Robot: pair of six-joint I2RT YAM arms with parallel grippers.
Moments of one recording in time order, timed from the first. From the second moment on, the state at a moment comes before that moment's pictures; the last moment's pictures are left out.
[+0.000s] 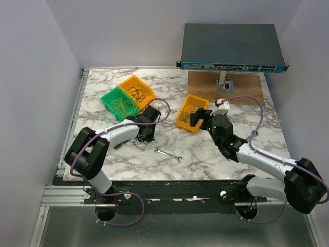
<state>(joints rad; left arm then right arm) -0.61 1.61 0.92 -0.45 -0.12 -0.40 0.67 1.16 0.55 0.37 0.43 0.44</state>
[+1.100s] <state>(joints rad) -0.15 1.96 1.66 -0.22 0.30 -0.49 0.67 1.13 0.50 0.40 0.43 0.46</state>
